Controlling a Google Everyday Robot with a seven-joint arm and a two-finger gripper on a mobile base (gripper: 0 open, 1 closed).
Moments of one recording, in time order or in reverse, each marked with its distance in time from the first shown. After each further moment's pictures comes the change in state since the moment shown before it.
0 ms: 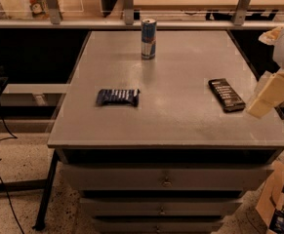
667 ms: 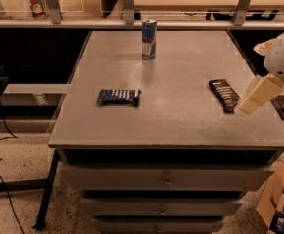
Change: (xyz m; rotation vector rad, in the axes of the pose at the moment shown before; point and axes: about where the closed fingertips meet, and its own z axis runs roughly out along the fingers) arm 0.027 -0.033 0.056 -0.015 -0.063 0.089
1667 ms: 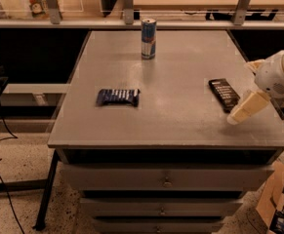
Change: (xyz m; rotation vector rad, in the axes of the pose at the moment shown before) arm 0.020 -0.009 0.070 -0.063 -0.104 0.025
